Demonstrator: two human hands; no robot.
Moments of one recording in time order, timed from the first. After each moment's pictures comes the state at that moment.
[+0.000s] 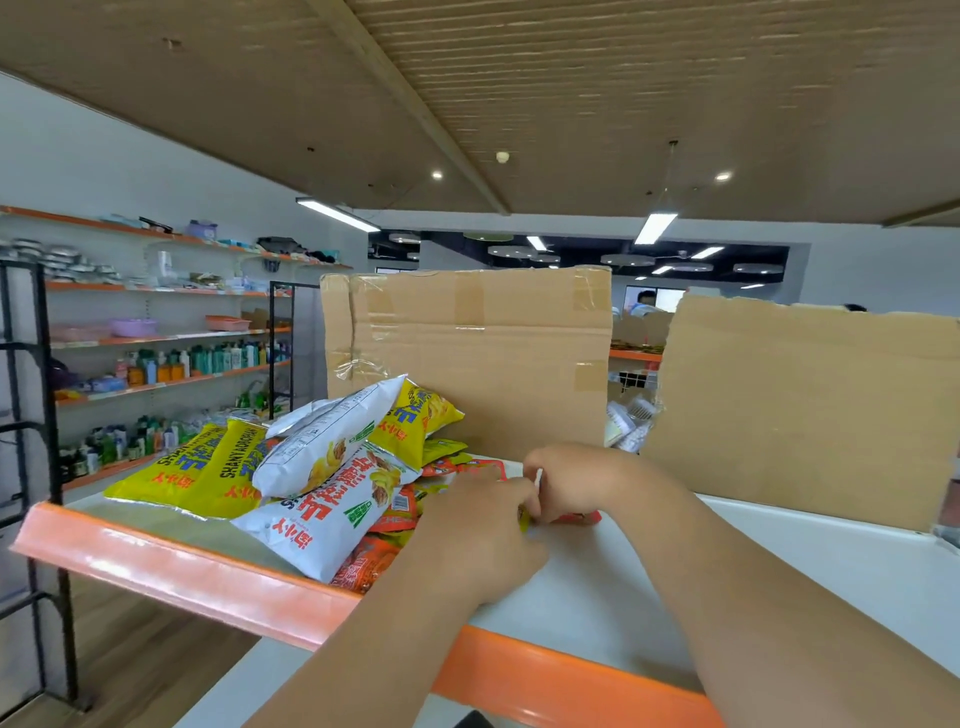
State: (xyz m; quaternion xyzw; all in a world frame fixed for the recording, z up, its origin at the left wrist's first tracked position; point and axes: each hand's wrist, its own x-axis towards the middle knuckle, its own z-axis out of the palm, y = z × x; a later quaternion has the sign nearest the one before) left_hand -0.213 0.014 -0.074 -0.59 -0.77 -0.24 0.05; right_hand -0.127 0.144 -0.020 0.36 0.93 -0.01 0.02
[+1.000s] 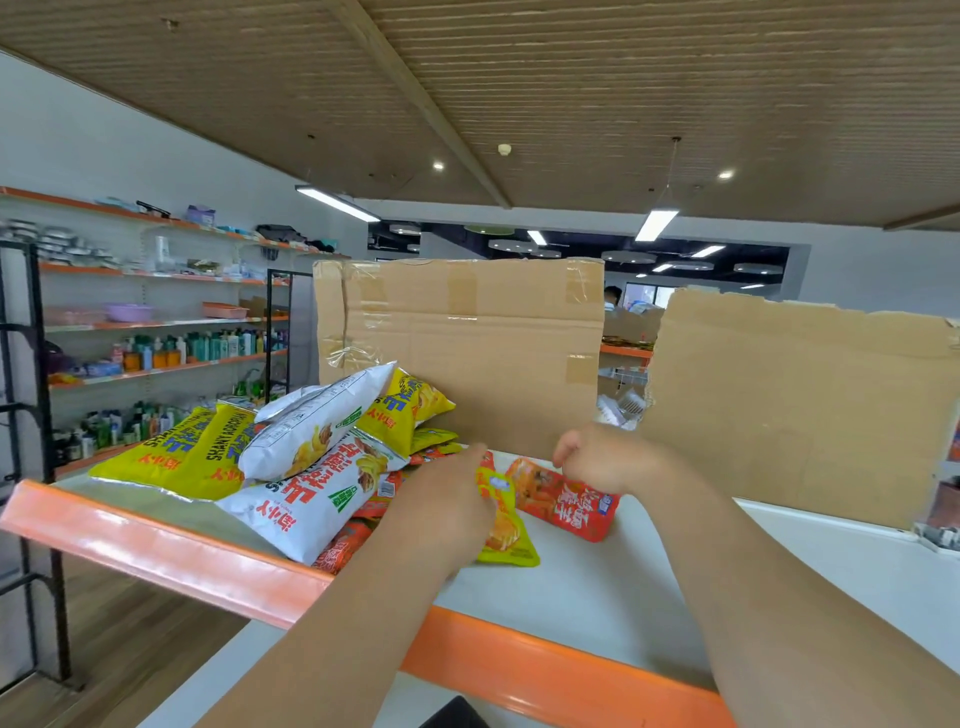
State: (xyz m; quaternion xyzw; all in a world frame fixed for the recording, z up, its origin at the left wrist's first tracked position) left_hand -0.225 0.016 -0.072 -0.51 -0.79 -0.35 0.03; right_hand -0.091 0.160 -0.010 0.39 0.91 -0.10 -0.07
